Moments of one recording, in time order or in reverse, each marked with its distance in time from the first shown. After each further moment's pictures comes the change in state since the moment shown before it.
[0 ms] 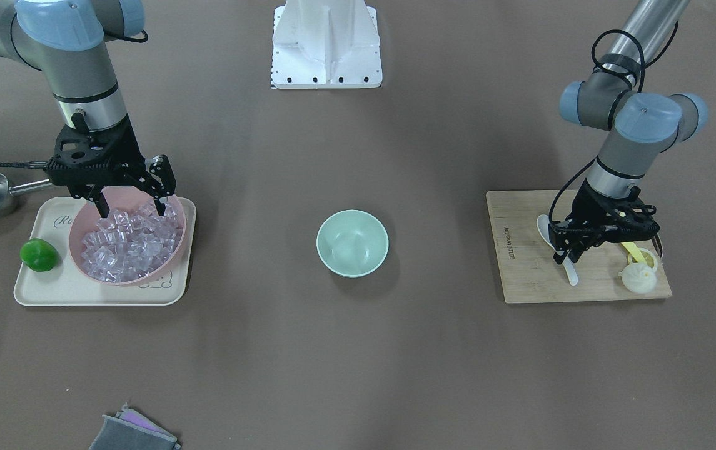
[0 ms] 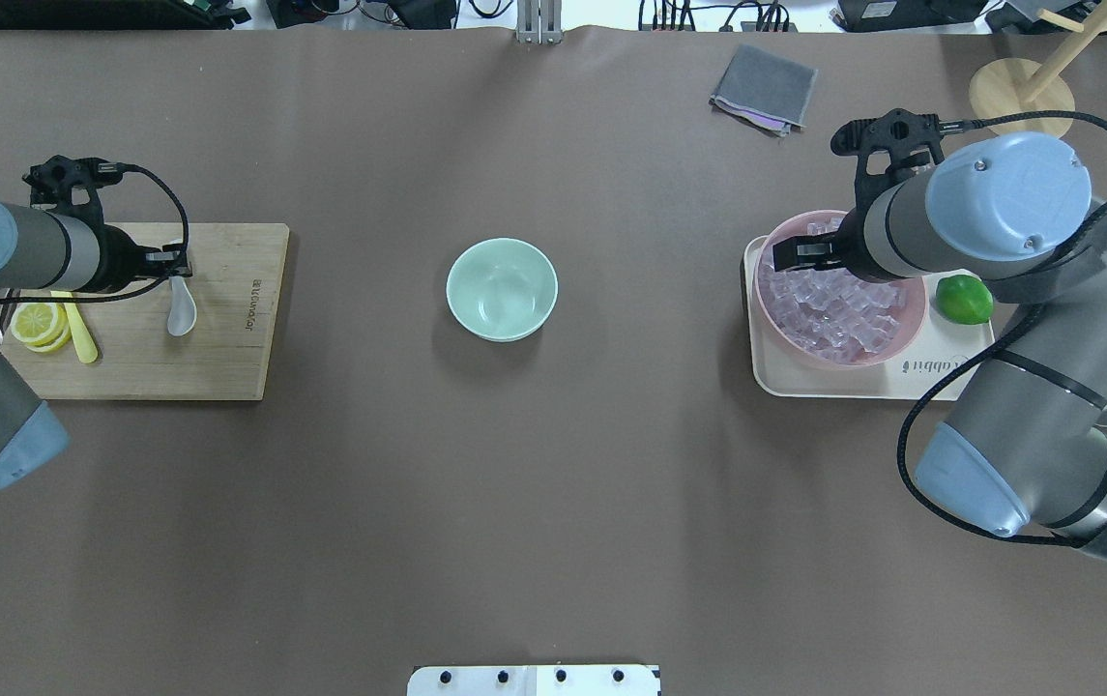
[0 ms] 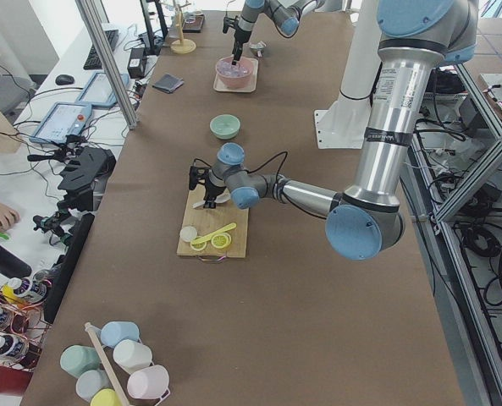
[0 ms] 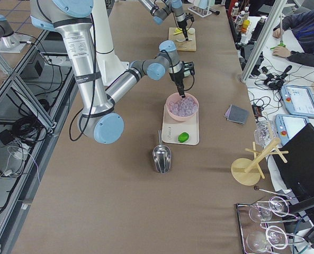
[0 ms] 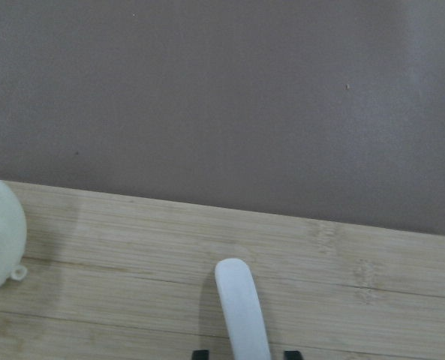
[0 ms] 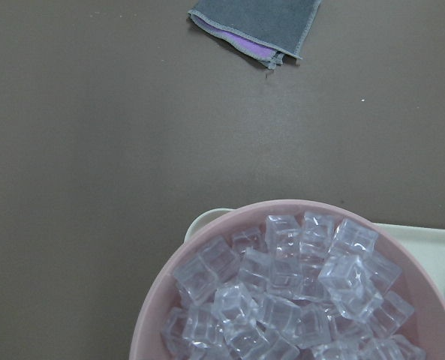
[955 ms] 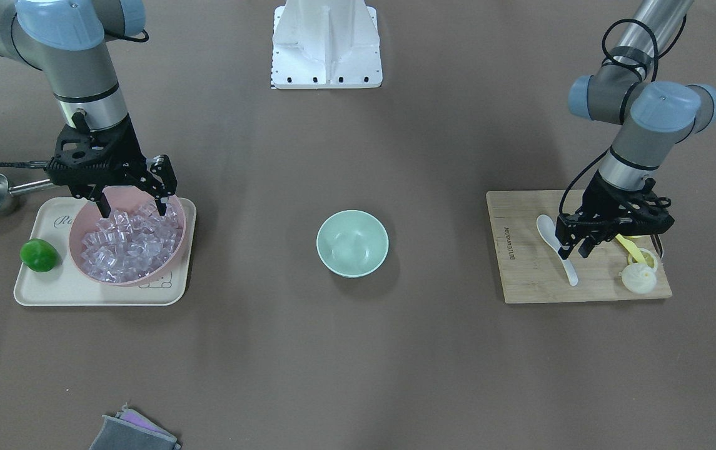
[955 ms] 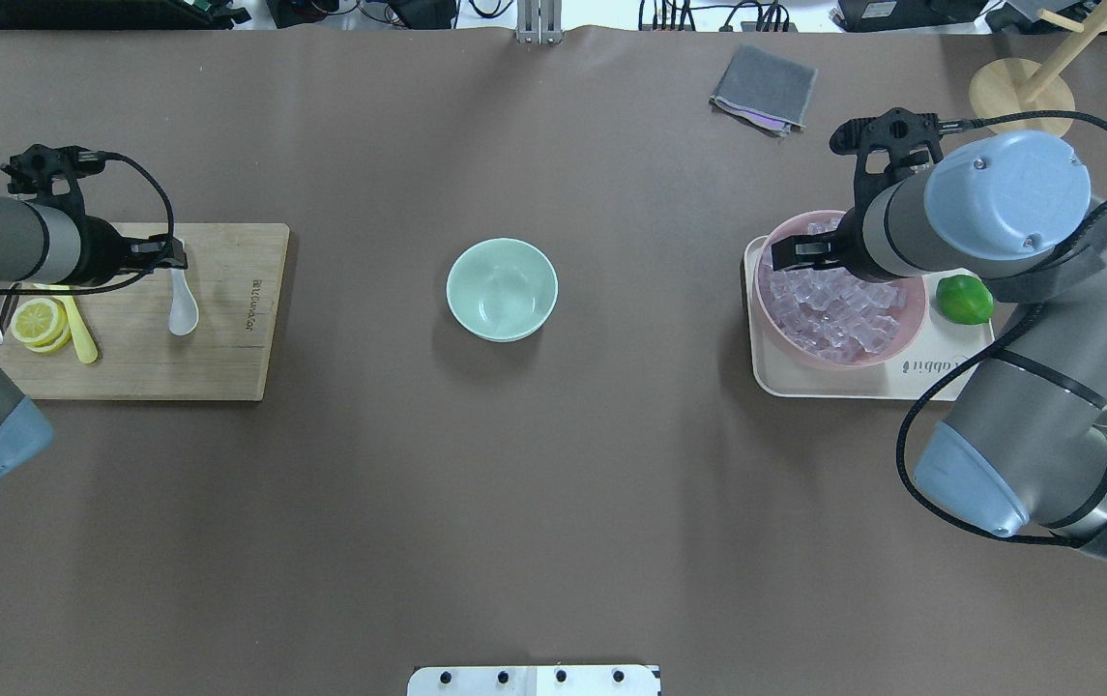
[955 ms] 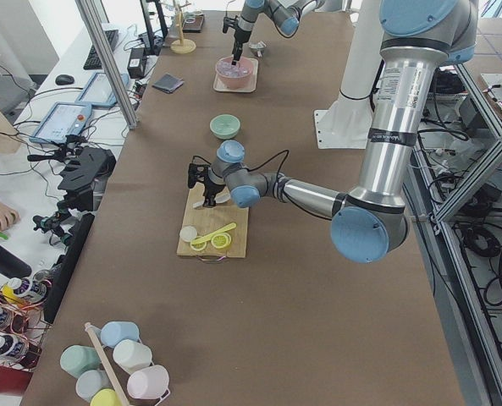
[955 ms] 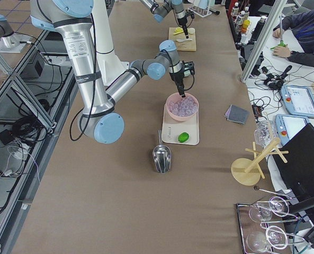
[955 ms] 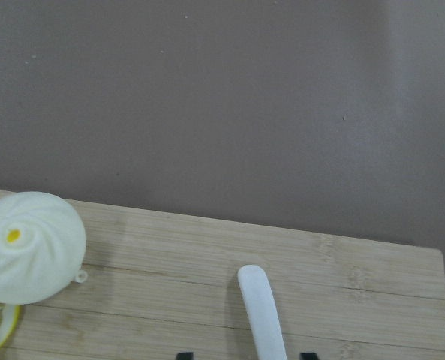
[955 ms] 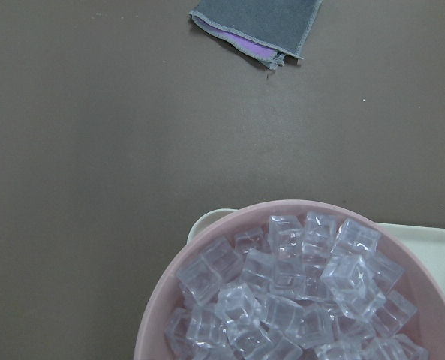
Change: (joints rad) left arm -0.019 0.013 -0.032 0.003 -0.020 -0.003; right arm 0.000 0.003 0.001 -0.002 0.001 0.006
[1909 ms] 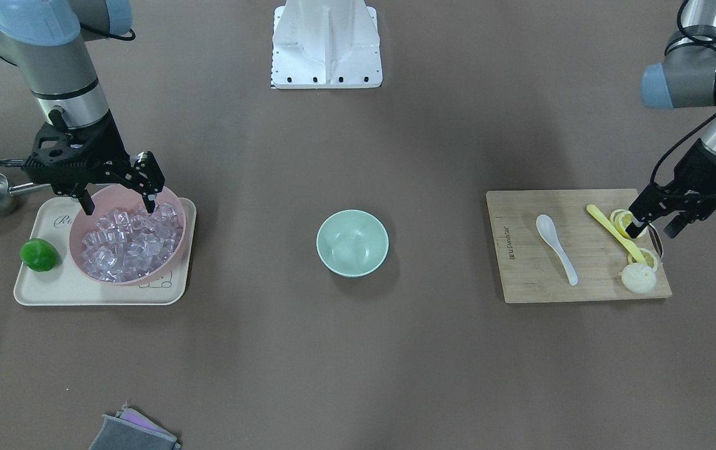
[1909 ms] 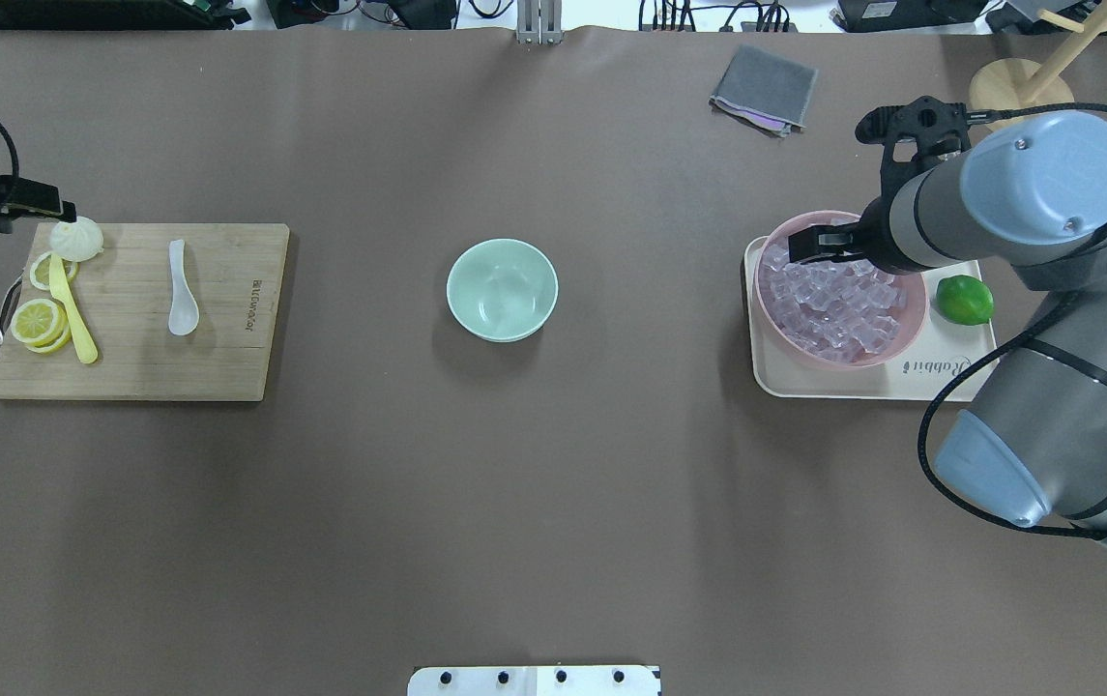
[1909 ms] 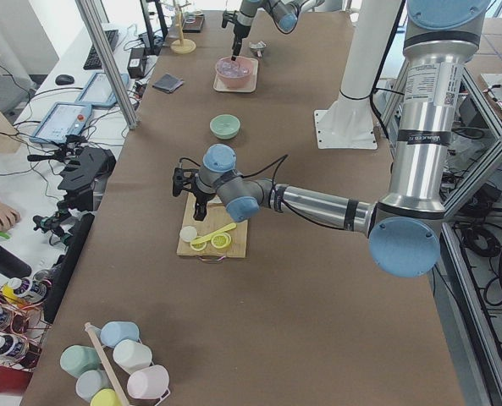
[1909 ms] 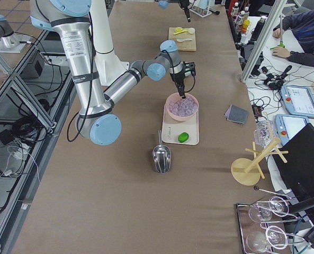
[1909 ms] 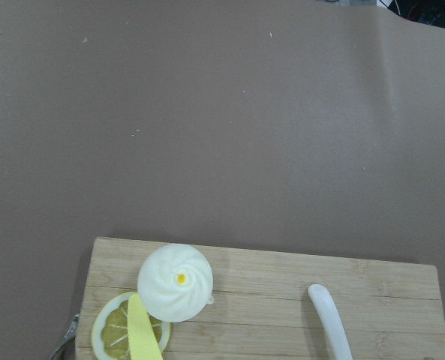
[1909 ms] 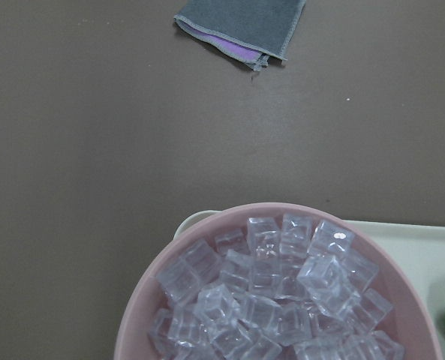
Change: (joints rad) left arm -0.233 0.092 -0.079 -0.003 -0.246 0.154; right arm 0.024 -0.013 0.009 0.001 0.028 -0.001
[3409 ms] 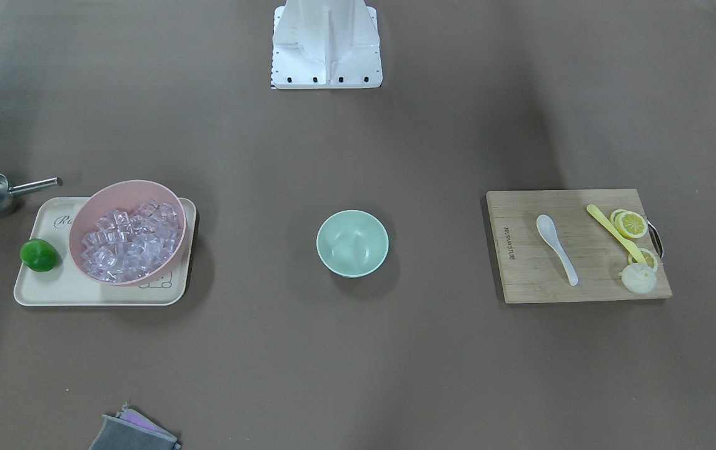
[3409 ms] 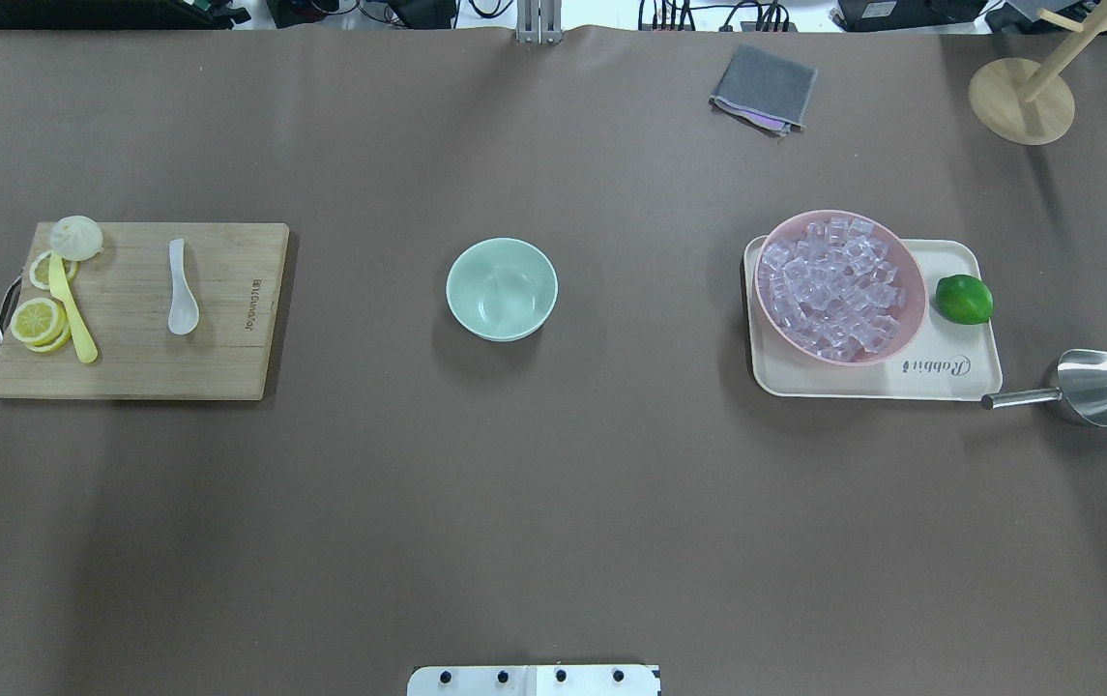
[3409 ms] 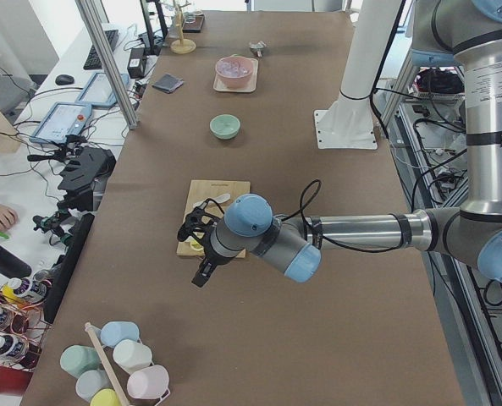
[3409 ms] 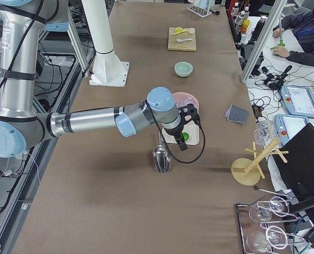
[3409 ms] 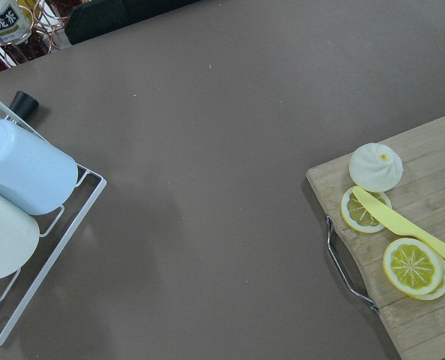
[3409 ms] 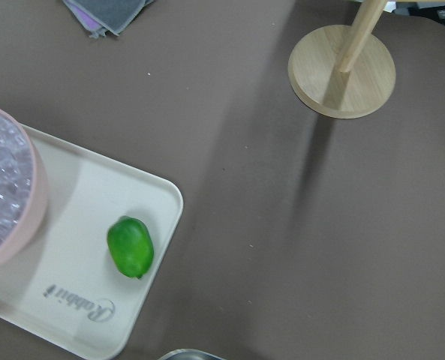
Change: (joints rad) left arm -0.517 0.241 -0.050 0.120 -0.303 0.949; right arm 0.712 -0.412 -0.061 0.269 0.635 -0.830
